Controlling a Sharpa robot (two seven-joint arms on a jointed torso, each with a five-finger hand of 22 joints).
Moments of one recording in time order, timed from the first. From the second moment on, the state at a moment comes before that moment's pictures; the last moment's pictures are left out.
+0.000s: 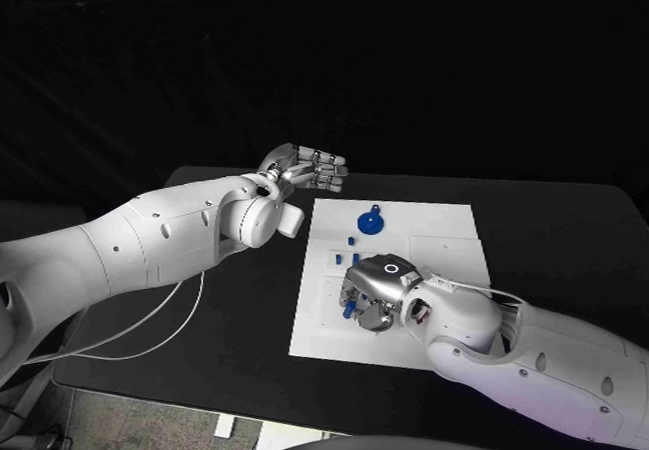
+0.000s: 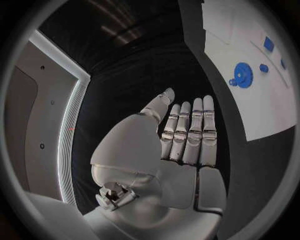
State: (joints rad) left arm 1.27 -0.62 -0.08 1.18 -0.18 -0.27 0.24; left_hand 1.35 0.03 0.16 -0.23 0.23 1.03 0.15 0.07 0.06 1.08 0.15 0.06 0.06 1.10 0.14 0.06 0.06 0.09 1.01 0.12 0.08 0.44; right arm 0.87 -0.58 0.11 1.61 -1.96 -0.14 -0.30; right_hand 1.28 -0.13 0.65 -0.24 0.05 1.30 0.07 0.06 0.07 1.36 0.04 0.05 0.06 1.45 -0.07 0.81 0.70 0.11 1.47 -0.09 0.44 1.22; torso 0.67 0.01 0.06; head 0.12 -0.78
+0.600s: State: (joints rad) left arm 1.27 -0.62 -0.08 1.18 -0.18 -0.27 0.24; left_hand 1.35 0.03 0.16 -0.23 0.23 1.03 0.15 0.07 0.06 1.08 0.15 0.06 0.06 1.10 0.14 0.06 0.06 0.09 1.01 0.12 0.08 0.44; right arm 0.87 -0.58 0.10 1.60 -1.97 -0.13 -0.30; right_hand 1.28 -0.13 0.66 -0.24 0.05 1.30 0.07 0.06 0.07 1.36 0.04 0.06 0.06 1.44 -0.07 0.80 0.71 0.12 1.47 -0.09 0.44 1.22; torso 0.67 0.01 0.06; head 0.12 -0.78
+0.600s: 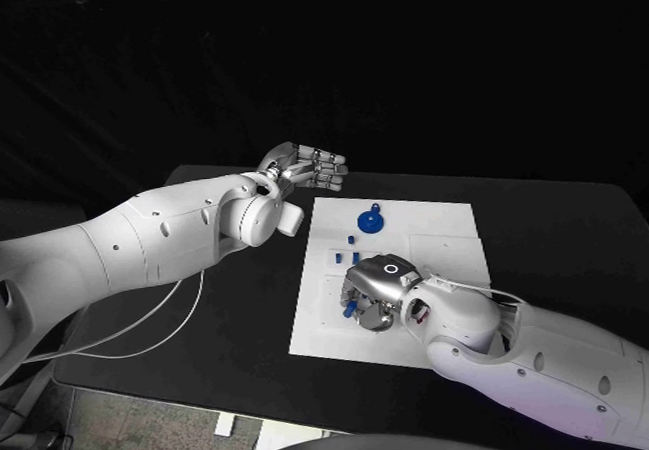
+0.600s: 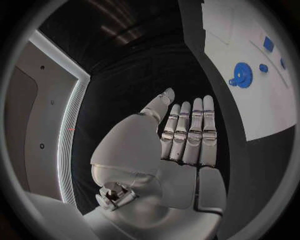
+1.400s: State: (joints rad) left arm 1.27 -0.61 -0.08 1.18 -0.18 -0.27 0.24; left_hand 1.35 0.03 0.16 -0.23 0.23 1.03 0.15 0.07 0.06 1.08 0.15 0.06 0.06 1.10 0.14 0.06 0.06 0.09 1.01 0.12 0.08 0.45; right arm 0.88 -0.55 0.07 1.57 -2.00 -0.14 -0.31; right_hand 1.26 -0.14 0.65 -0.24 0.07 1.21 0.09 0.07 0.07 1.31 0.04 0.06 0.06 1.44 -0.06 0.80 0.71 0.12 1.46 -0.09 0.43 1.22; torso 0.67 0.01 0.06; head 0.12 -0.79
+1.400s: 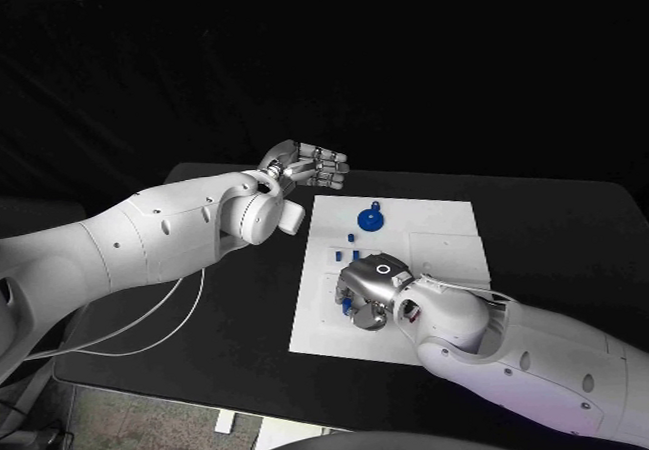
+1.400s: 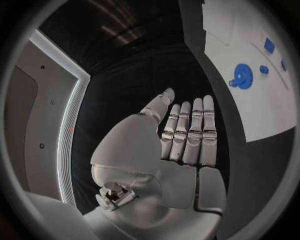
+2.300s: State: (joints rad) left arm 1.27 -0.62 -0.08 1.18 -0.18 -0.27 0.23; left_hand 1.35 0.03 0.16 -0.23 0.23 1.03 0.15 0.07 0.06 1.08 0.15 0.06 0.06 1.10 0.14 0.06 0.06 0.09 1.01 0.12 0.08 0.45; right arm 0.87 -0.58 0.06 1.57 -1.96 -0.23 -0.34; right_hand 1.25 -0.23 0.40 -0.13 0.05 1.05 0.07 0.07 0.06 1.12 0.08 0.06 0.06 1.45 -0.03 0.81 0.67 0.16 1.47 -0.06 0.39 1.13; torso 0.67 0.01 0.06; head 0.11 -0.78
